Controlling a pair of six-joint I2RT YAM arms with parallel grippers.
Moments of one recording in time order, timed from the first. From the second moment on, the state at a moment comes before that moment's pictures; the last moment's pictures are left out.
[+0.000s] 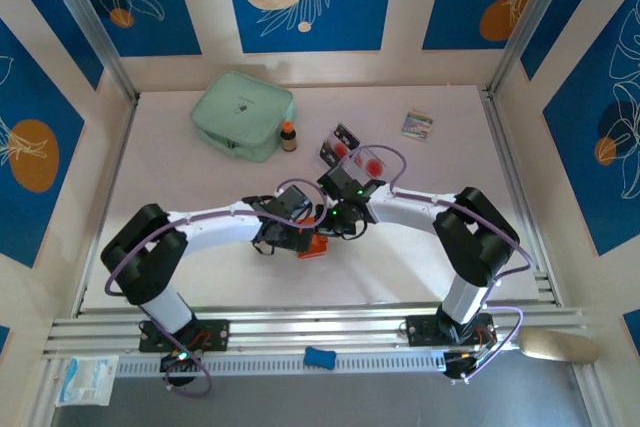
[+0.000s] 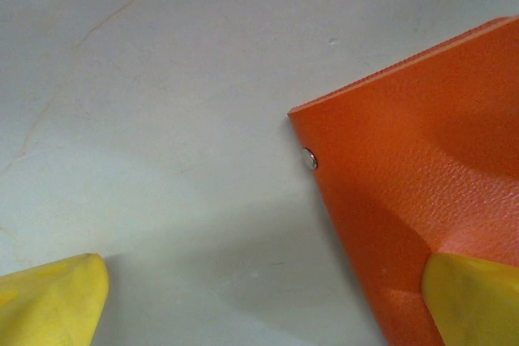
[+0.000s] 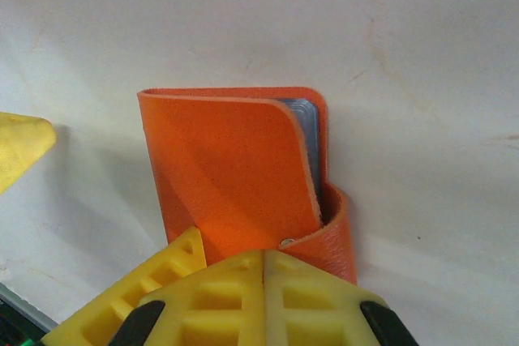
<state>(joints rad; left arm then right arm) -0.84 1.64 0.91 -0.55 -0.15 -0.56 0.77 1.72 1.01 -0.44 -0.28 0.78</state>
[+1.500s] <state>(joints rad) -0.84 1.65 0.91 -0.56 -0.15 -0.55 0.74 1.68 0.97 -0.39 -0.30 0.82</state>
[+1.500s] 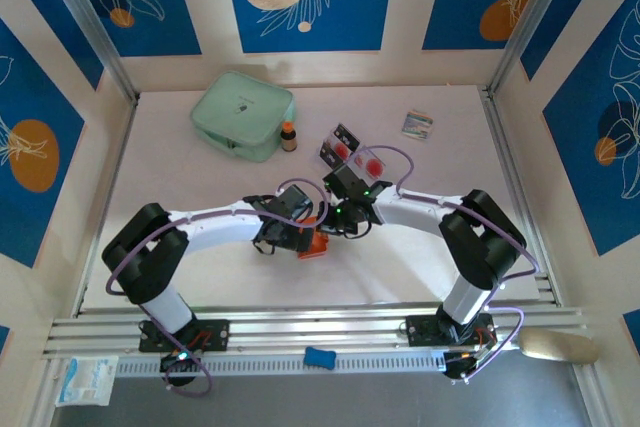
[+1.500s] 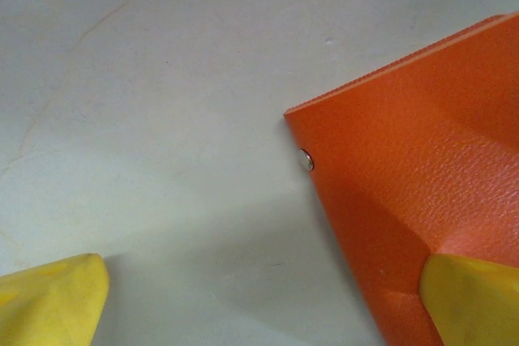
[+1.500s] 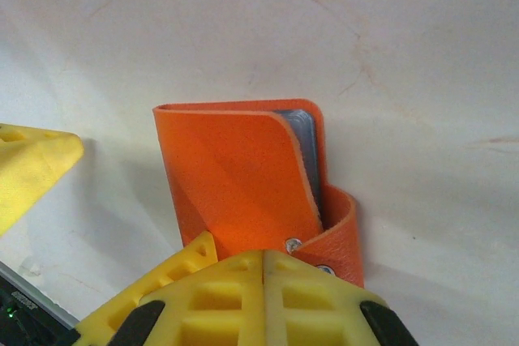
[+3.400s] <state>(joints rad) -0.82 1.58 1.00 -0.69 -0.15 -0.55 0.78 1.74 1.11 -0.65 -0.15 0.74</state>
